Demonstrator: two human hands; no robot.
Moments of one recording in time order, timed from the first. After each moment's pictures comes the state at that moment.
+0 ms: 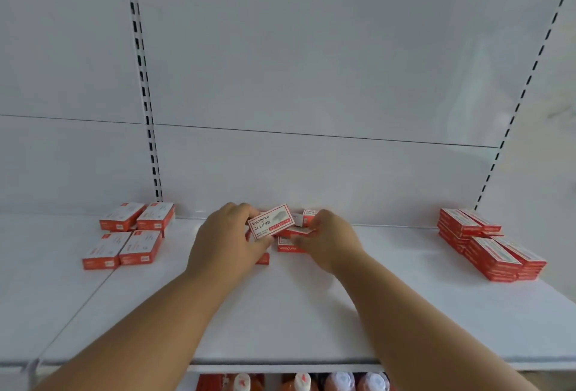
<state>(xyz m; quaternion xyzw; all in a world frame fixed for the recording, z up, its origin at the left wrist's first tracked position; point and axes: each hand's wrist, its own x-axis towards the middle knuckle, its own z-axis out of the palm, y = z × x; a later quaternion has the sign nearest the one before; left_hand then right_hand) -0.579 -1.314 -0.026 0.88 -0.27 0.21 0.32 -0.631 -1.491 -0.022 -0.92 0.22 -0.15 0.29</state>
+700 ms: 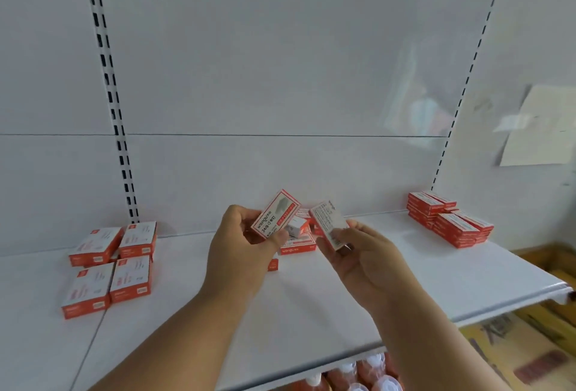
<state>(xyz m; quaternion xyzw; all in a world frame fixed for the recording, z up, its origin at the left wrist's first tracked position) -0.590 -1.301 -0.014 0.72 -0.25 -0.01 0.64 -0.691 -1.447 -0.013 -0.37 0.12 -0.28 0.88</state>
